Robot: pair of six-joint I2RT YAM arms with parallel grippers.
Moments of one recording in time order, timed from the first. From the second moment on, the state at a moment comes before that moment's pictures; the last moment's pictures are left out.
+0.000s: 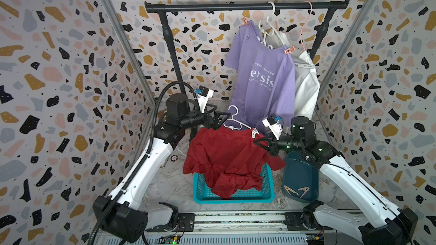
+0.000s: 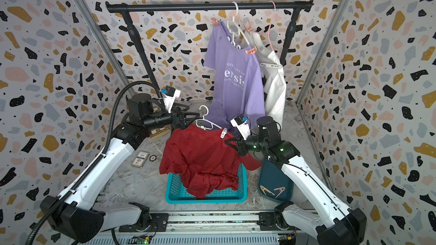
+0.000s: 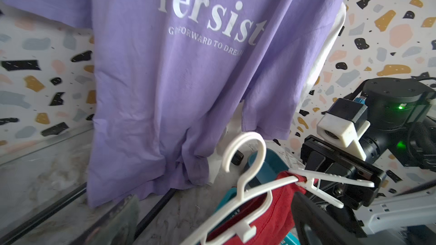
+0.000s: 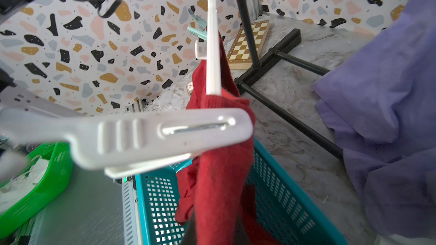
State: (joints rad) left arm -0.33 1.23 1.30 -0.31 0.66 -0.15; right arm 0.50 1.08 1.05 -0.45 -0.67 0.08
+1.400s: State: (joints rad) left arm -0.34 0.93 0.92 -0.27 0.53 -0.30; right arm 0.58 1.49 1.99 -0.54 -0.24 0.32
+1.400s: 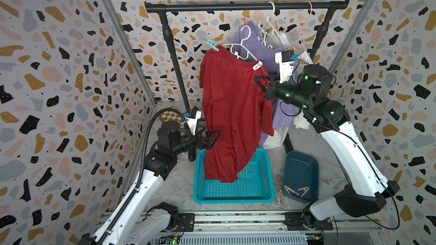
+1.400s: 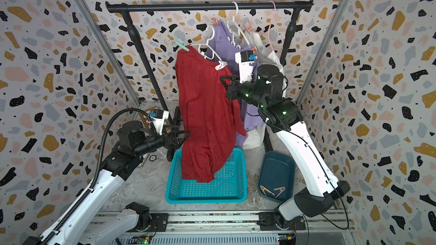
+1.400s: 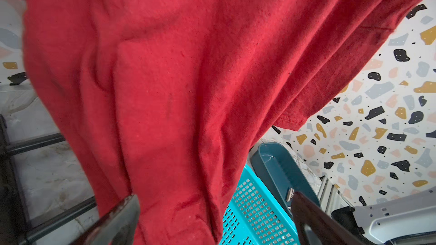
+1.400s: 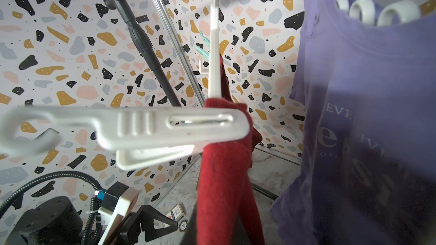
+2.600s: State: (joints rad) left arm -0.34 0.93 0.89 -0.23 0.56 -0.31; right arm 0.60 1.73 2.27 -0.37 -0.10 0.27
